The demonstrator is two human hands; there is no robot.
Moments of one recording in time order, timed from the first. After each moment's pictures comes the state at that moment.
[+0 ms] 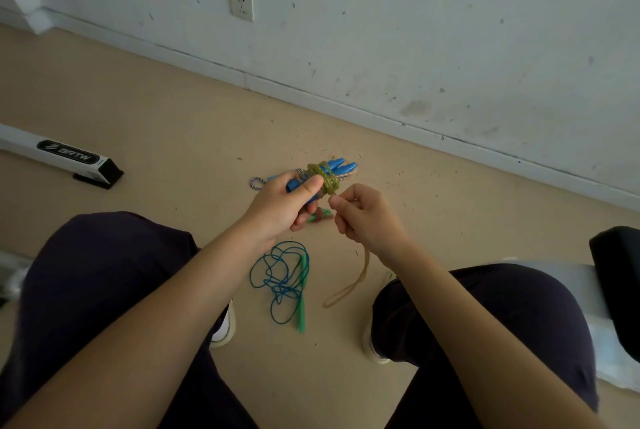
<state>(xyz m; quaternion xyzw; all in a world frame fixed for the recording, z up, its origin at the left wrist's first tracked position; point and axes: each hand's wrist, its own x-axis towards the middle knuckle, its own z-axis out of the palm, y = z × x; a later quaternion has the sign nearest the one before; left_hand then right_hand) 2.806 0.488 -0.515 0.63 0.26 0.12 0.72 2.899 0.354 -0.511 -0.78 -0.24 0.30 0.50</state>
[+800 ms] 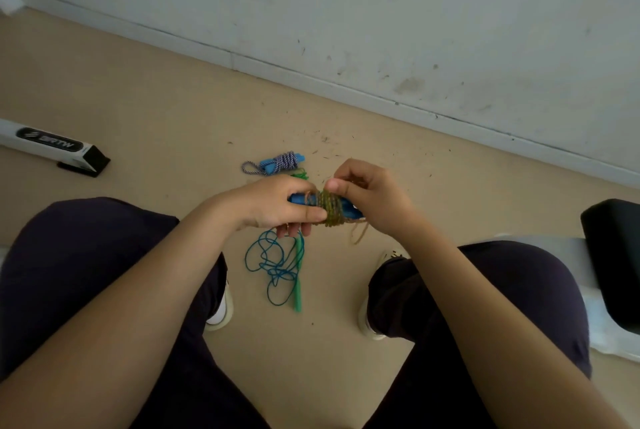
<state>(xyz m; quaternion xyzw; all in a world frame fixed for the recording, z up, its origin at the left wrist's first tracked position) 2.798 0.499 -0.509 0.81 0.11 -0.16 0.56 2.913 0.340 -0.506 -0.76 -0.38 0.24 0.46</state>
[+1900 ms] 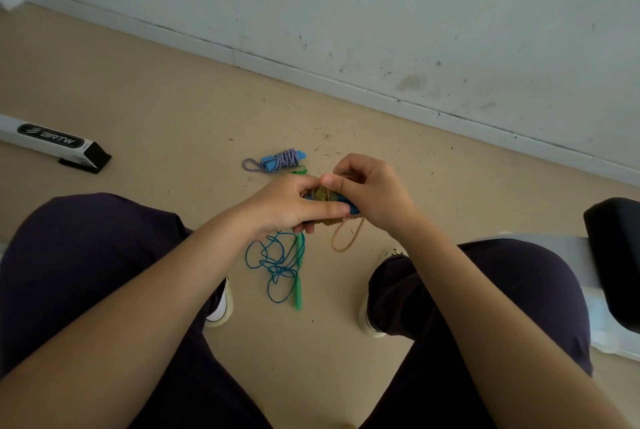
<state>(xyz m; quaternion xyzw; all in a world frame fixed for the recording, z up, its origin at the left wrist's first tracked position) 2.801 0.475 -0.513 0.75 0.17 -0.06 0.63 2.910 0.342 -0.500 -0.77 -0.34 0.24 0.48</state>
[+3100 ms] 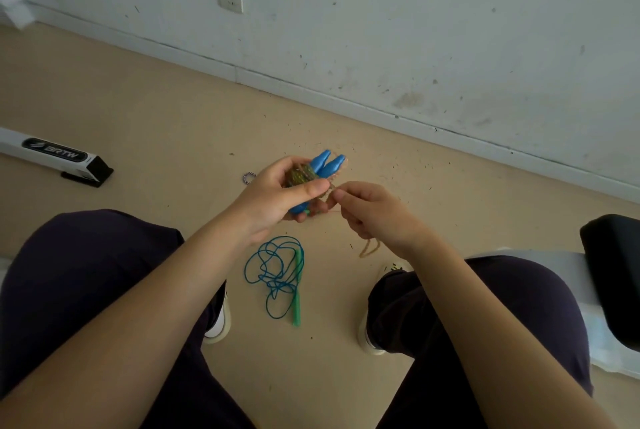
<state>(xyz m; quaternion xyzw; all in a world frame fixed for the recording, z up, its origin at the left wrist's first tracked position) 2.802 0.486 -0.499 0.60 0.21 0.07 0.77 2.909 0.333 -0.491 -0.74 -0.30 0.38 0.46</state>
